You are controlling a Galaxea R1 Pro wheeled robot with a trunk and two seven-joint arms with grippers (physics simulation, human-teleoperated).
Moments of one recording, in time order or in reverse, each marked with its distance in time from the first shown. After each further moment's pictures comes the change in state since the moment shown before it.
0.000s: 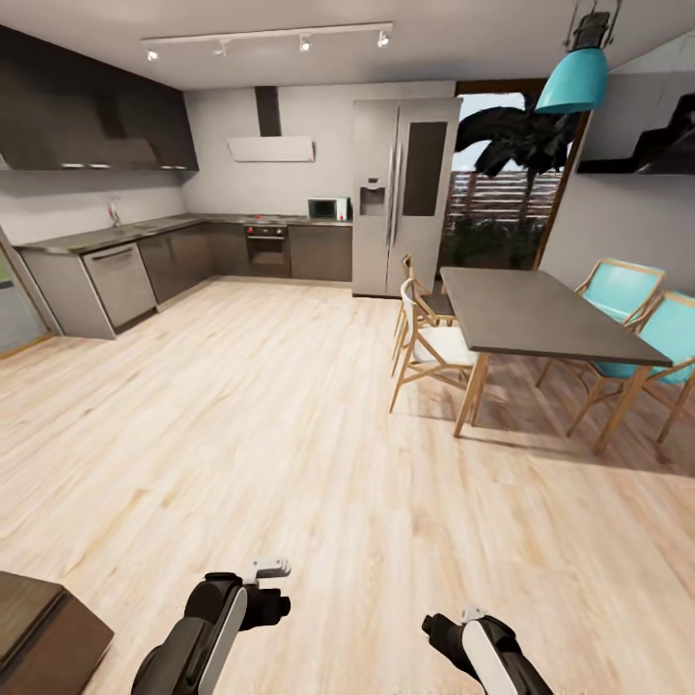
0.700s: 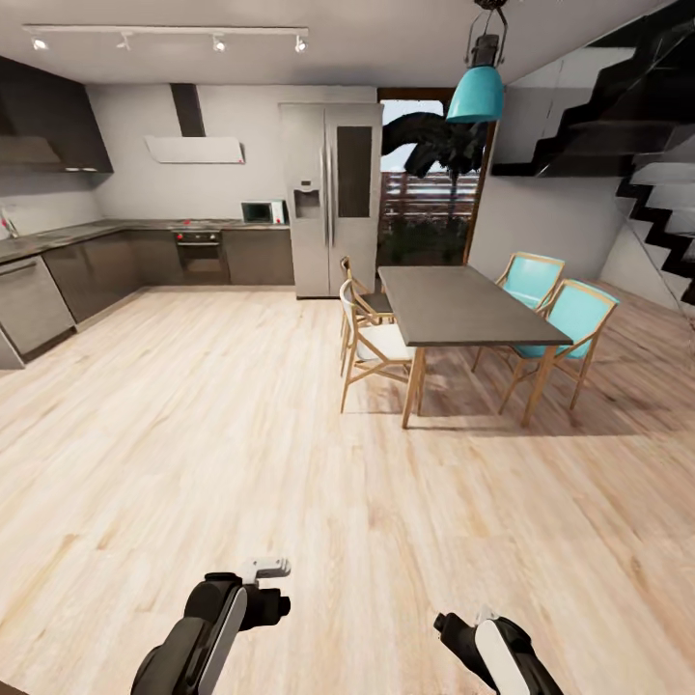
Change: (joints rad) left arm 0.000 0.000 0.001 -0.001 0.000 0.000 0.000; right arm 0.000 0.002 -0.112 0.000 0.000 -0.001 -0.001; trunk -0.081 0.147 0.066
